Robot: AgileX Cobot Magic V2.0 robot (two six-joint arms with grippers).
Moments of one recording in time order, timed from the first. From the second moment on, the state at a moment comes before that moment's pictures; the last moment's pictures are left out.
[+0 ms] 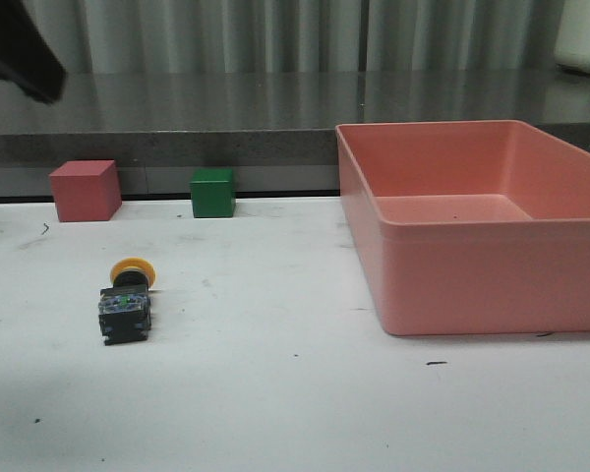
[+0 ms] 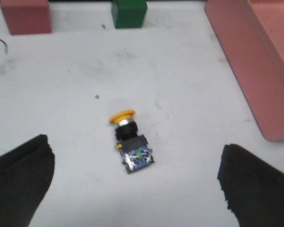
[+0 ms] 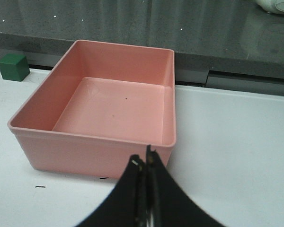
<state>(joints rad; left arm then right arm) -0.38 1.18 -0.82 -0.11 0.47 -0.13 0.07 0.15 -0.39 0.02 0.55 -0.04</state>
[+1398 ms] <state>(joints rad) -0.35 2.08 -1.47 -0.14 0.94 -0.19 0.07 0.15 -0.39 0.02 0.55 -0.04</state>
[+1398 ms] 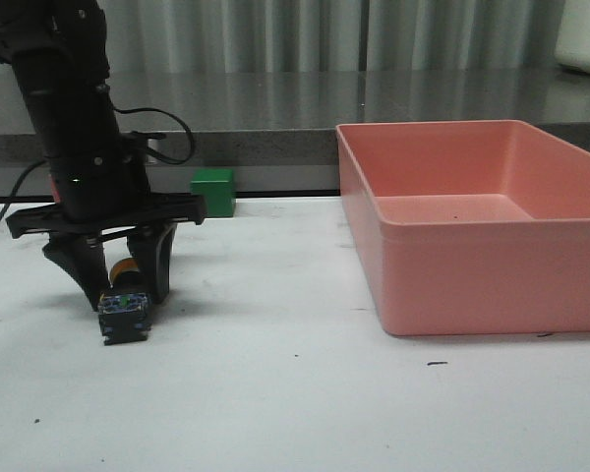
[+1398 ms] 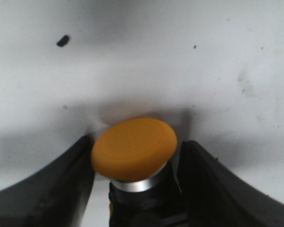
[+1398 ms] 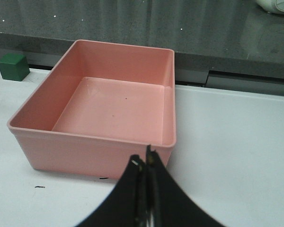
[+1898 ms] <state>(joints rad) -0.35 2.02 -1.43 -0.10 0.85 -0.19 0.07 0.15 -0.39 0.02 0.55 -0.04</state>
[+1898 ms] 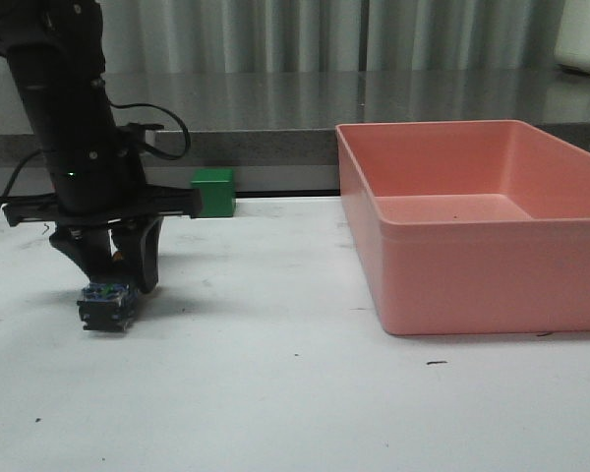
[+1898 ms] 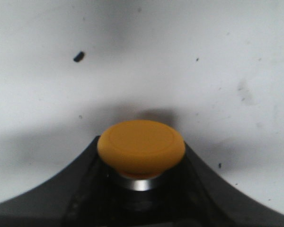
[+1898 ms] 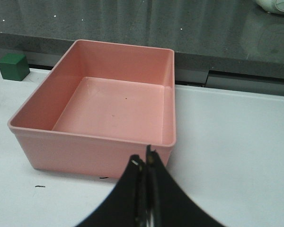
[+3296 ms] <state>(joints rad) -0.35 1.78 -0.30 -0.03 -1.13 -0.09 0.07 0.15 -0.39 0.02 0.55 -0.04</state>
